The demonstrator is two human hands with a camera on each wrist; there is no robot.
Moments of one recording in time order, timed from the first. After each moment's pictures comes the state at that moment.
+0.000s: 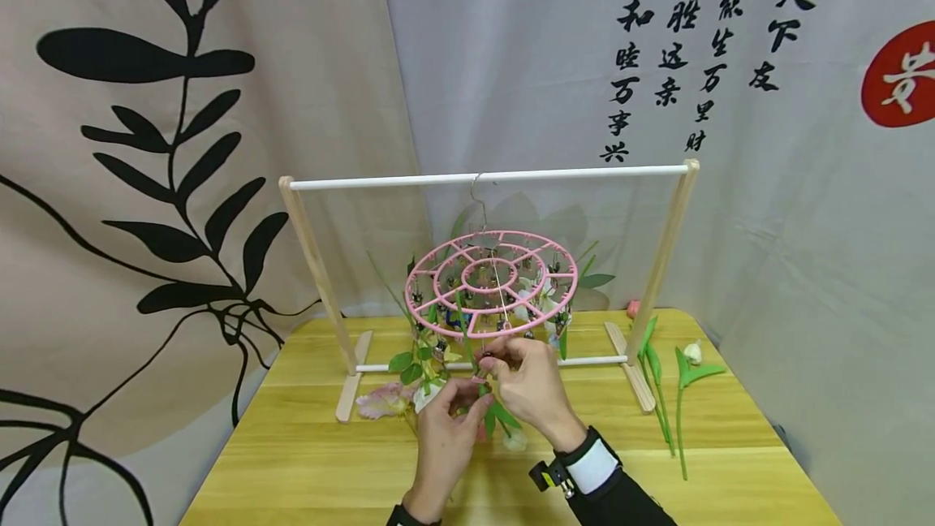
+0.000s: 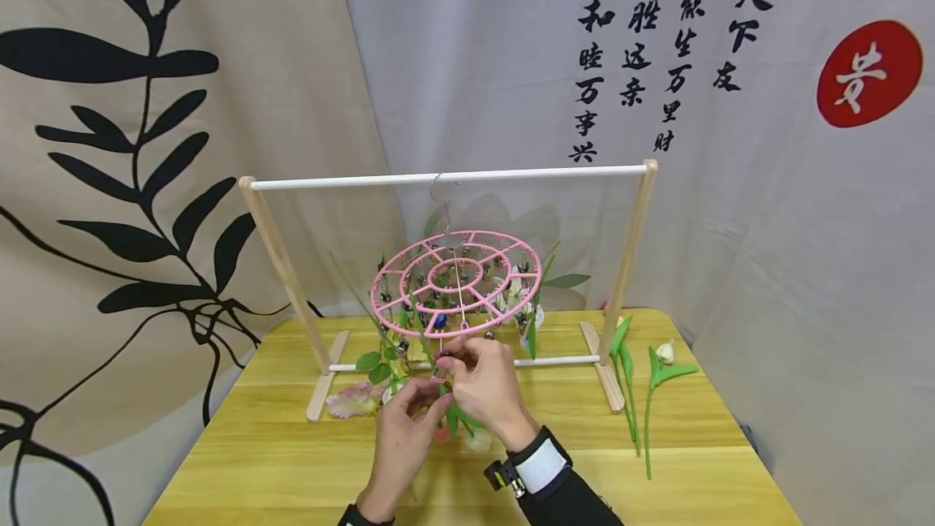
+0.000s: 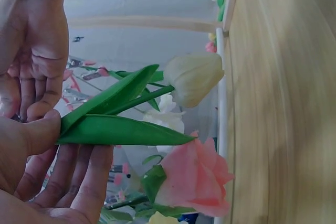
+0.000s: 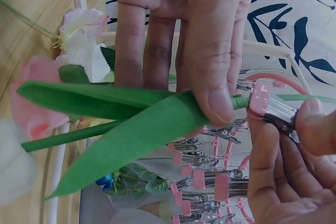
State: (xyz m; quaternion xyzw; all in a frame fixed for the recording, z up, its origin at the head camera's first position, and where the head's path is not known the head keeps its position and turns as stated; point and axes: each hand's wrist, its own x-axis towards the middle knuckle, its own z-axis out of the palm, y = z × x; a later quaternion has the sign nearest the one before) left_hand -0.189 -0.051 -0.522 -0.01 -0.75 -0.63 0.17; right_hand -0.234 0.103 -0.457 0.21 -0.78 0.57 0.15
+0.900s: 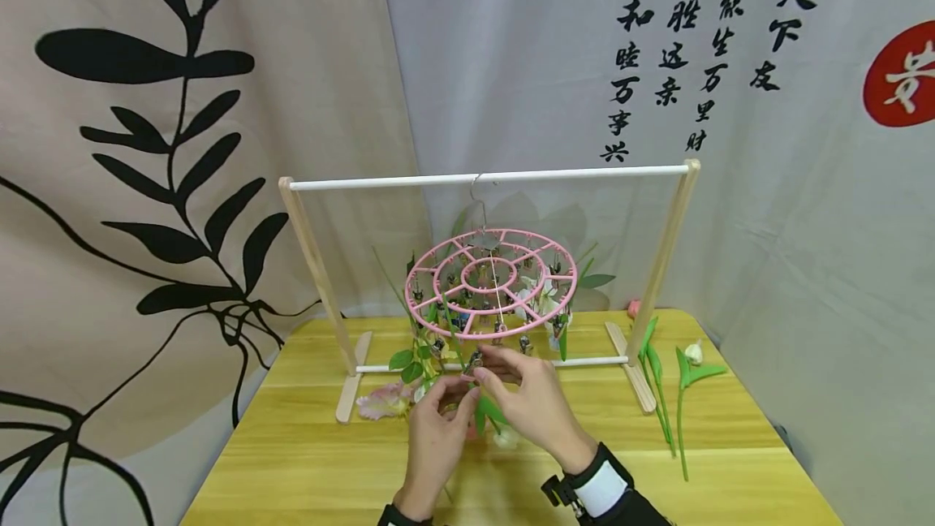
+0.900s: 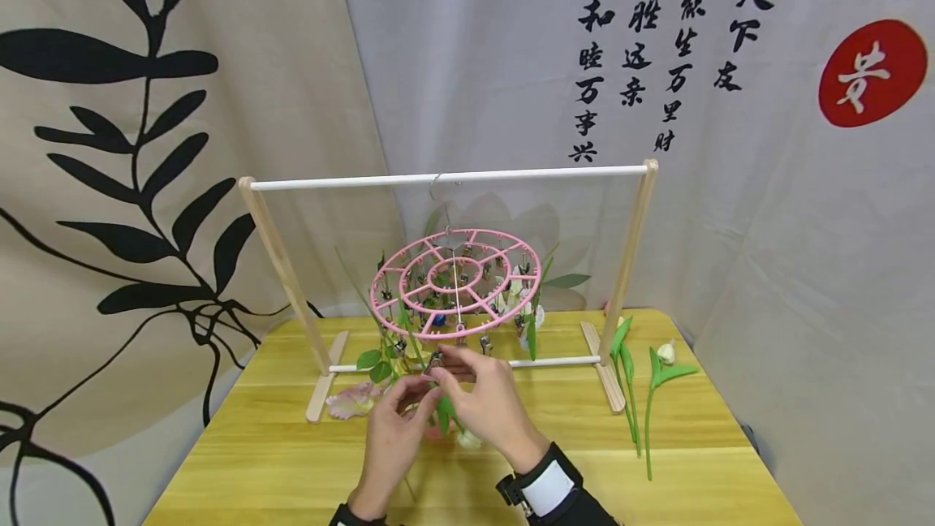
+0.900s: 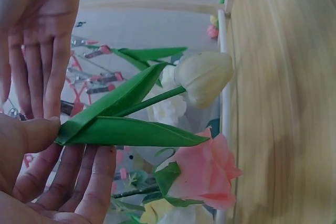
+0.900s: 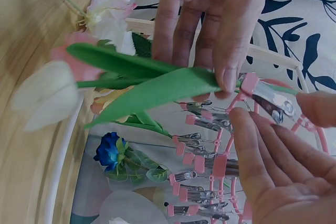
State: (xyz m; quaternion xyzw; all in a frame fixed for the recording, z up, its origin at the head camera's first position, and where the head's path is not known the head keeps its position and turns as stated) left_hand -0.192 -0.067 -0.524 -0.01 -0.76 -0.63 0.17; right_hand -0.226 0.109 -0.469 0.26 -0.79 0.55 0.11
